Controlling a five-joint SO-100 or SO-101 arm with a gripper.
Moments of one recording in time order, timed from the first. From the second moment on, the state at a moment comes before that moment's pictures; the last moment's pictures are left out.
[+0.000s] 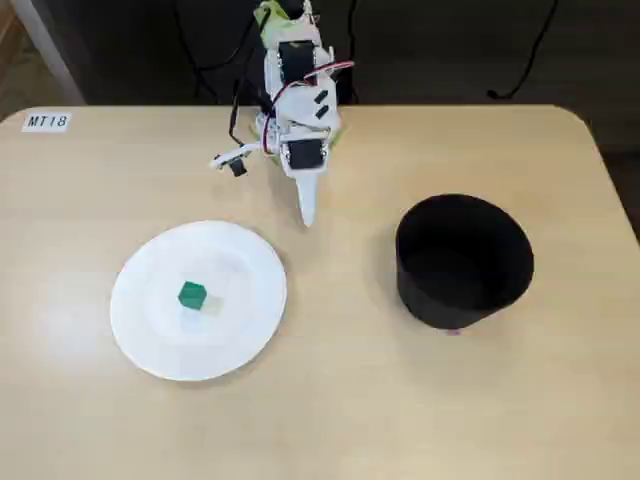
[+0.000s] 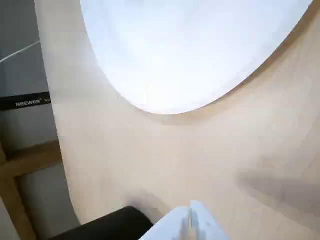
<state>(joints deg) -2.1 184.2 177.1 54.1 -2.9</state>
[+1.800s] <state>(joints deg) -3.3 97.1 96.2 69.1 -3.4</state>
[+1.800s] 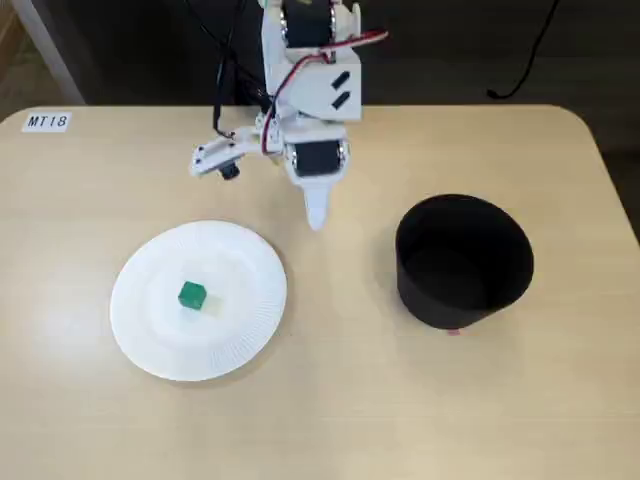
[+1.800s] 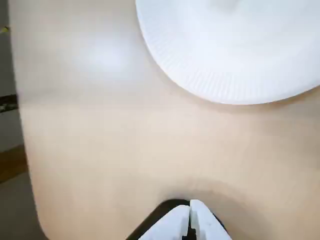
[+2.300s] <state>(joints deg) -1.8 75.6 87.2 69.4 -5.1</state>
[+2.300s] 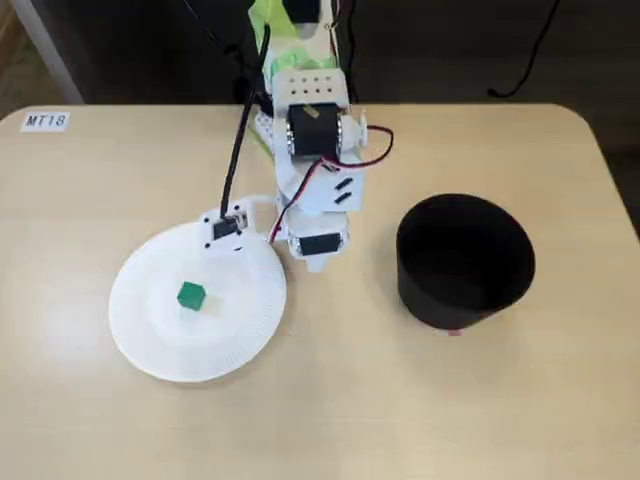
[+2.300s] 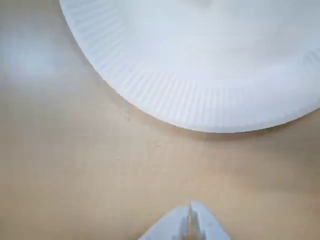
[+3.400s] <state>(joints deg) 5.9 72.5 86.9 66.0 -1.1</state>
